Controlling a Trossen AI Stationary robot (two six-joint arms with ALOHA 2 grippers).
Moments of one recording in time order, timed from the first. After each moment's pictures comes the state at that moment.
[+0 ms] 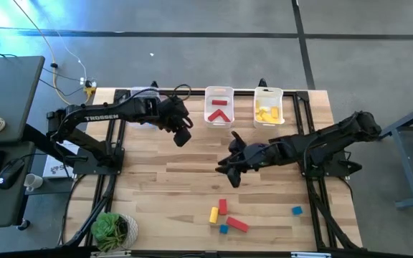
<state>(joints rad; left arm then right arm) 0.35 1.42 1.21 -0.80 -0.03 -0.38 0.29 1.42 1.15 -0.25 0.19 0.76</state>
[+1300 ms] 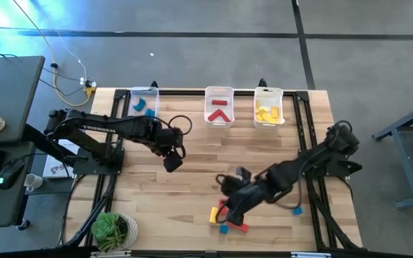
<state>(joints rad) 0.07 1.42 1.21 -1.05 -0.04 -0.64 0.54 1.75 1.66 -0.88 0.24 0.78</state>
